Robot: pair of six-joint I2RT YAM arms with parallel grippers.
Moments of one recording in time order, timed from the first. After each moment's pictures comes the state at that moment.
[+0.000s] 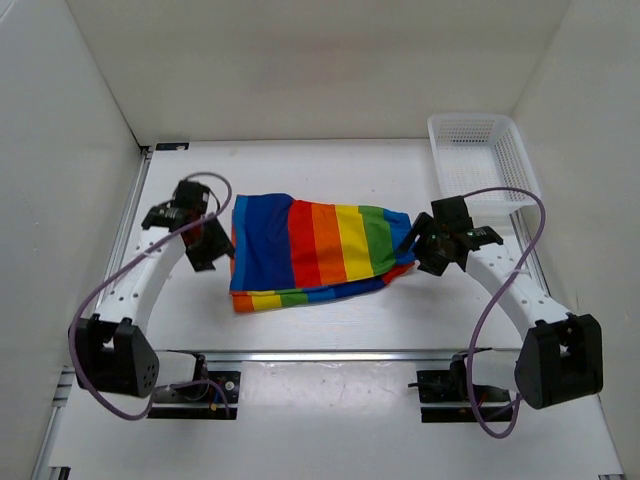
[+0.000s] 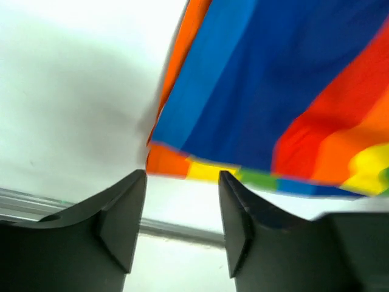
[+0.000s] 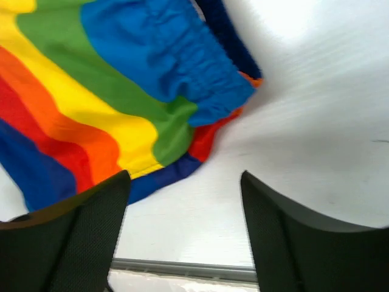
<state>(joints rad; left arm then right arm) -0.15 1.35 1.22 -1.01 -0.06 -0.63 0.29 1.26 0.90 -0.62 -0.06 0.80</state>
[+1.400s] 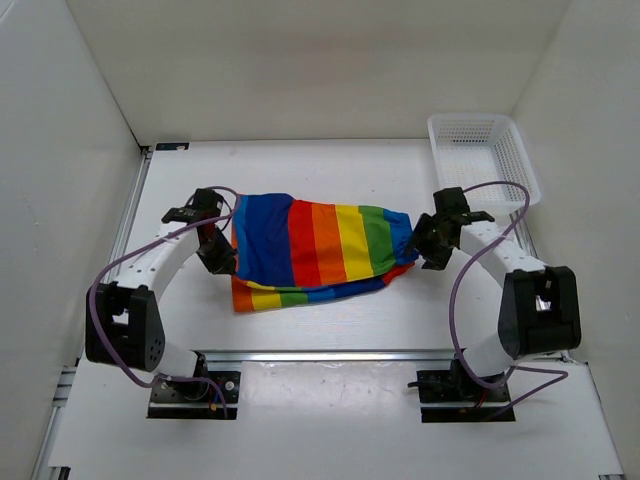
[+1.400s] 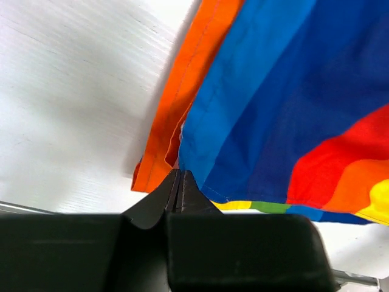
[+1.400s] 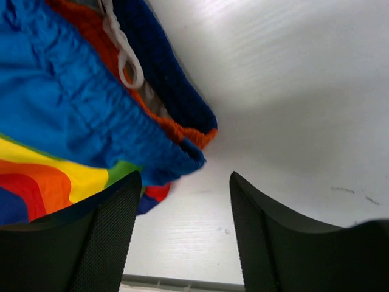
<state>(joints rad) -0.17 1.44 1.03 -0.89 -0.02 -0.76 0.18 1.48 0.95 -0.63 -0.11 0.64</state>
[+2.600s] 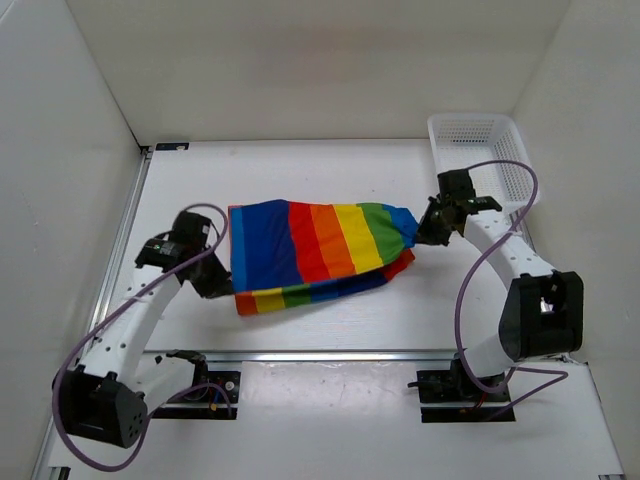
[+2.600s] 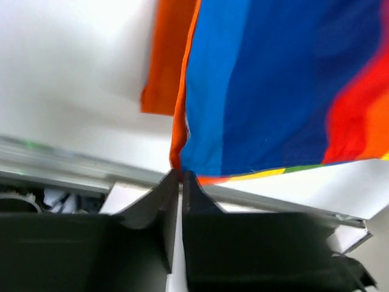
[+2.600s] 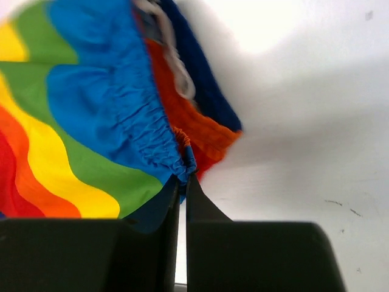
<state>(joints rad) -0.21 1.05 1.02 -1.10 0.05 -0.79 0.18 1.48 1.14 -0.67 -0.09 0.57</state>
